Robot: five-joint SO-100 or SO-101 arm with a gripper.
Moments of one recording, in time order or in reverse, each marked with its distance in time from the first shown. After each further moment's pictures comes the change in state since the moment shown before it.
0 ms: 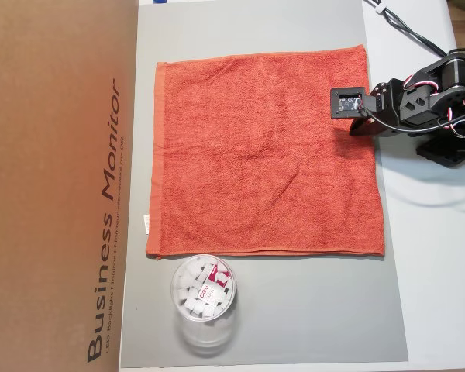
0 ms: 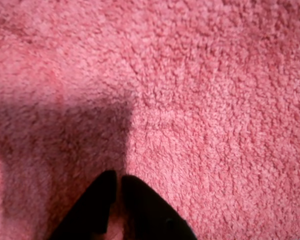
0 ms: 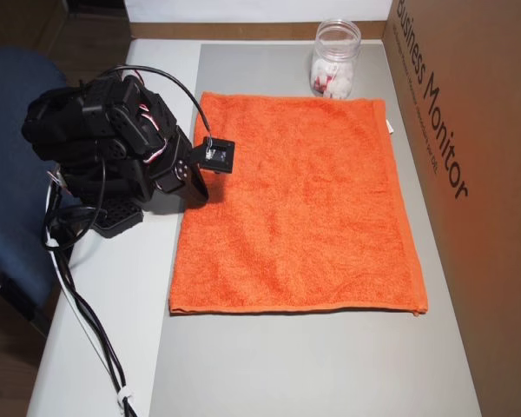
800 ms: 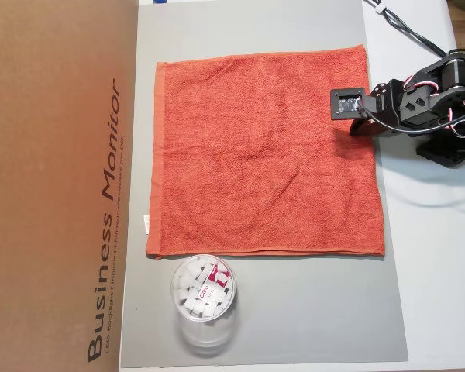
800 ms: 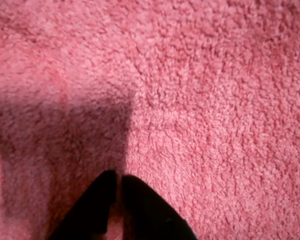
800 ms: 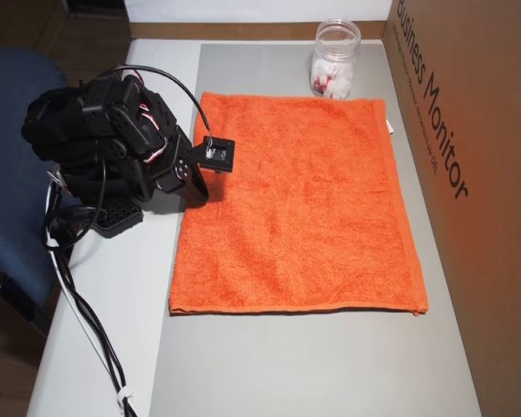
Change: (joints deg) arm -0.4 0.0 0.0 0.0 0.0
